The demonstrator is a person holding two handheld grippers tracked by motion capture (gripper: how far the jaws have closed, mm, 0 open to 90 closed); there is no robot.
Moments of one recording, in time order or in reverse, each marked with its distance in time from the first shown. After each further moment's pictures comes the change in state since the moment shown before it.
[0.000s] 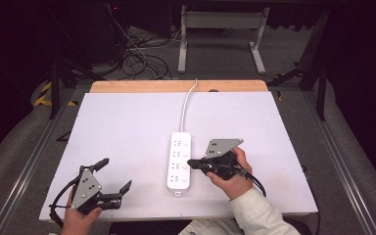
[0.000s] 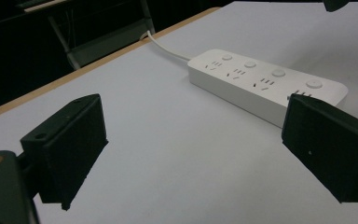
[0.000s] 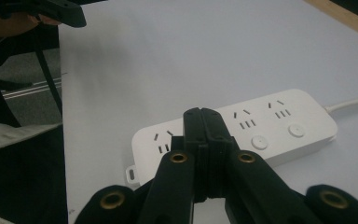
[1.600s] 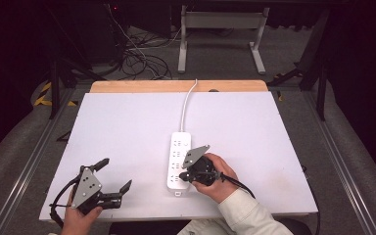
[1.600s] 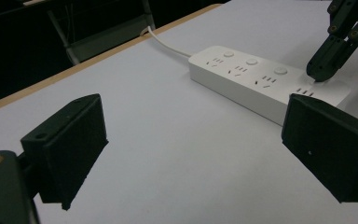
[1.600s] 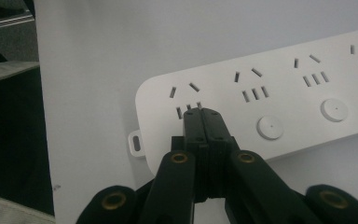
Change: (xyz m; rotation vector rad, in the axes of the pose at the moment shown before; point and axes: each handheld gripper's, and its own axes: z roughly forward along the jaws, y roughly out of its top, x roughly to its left) left arm 0.002 0.000 0.001 0.016 0.003 -0.005; right arm 0.012 -0.007 0.056 0.294 0.044 -0.049
